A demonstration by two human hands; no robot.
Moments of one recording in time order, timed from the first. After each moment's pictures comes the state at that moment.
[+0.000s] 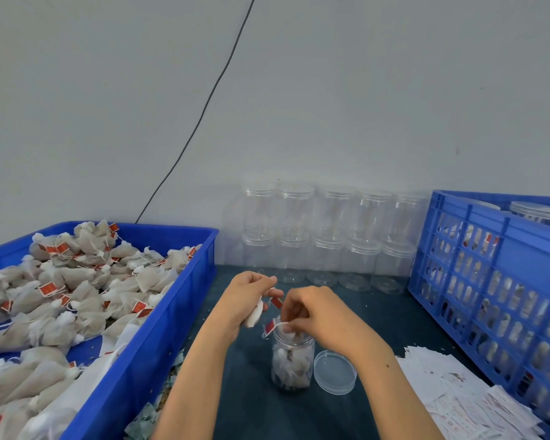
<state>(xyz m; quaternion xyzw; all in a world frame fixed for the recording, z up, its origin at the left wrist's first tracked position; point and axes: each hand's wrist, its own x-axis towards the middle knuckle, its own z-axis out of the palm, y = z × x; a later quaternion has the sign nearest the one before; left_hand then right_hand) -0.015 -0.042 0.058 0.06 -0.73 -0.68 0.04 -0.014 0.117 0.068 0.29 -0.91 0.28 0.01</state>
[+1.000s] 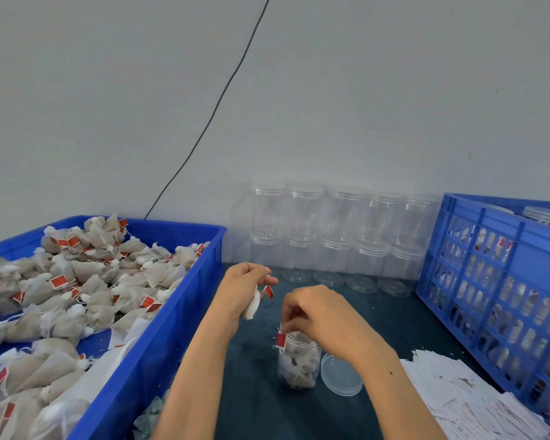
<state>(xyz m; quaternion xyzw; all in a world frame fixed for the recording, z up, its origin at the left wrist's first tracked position) -0.015 -0.055 0.062 0.08 -0.72 -0.68 0.11 -0.005 0.104 0.074 0.33 -0.92 0.17 0.05</state>
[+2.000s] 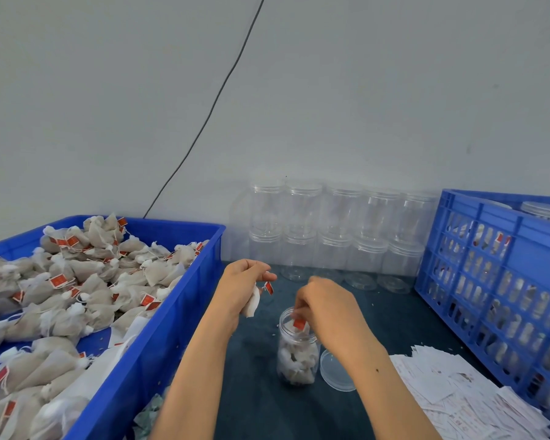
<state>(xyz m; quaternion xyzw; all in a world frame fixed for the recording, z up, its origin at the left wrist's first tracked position) -0.017 -0.053 0.060 0.08 -0.72 -0.68 0.12 -0.008 0.099 0.070 0.22 -0.97 0.08 0.12</state>
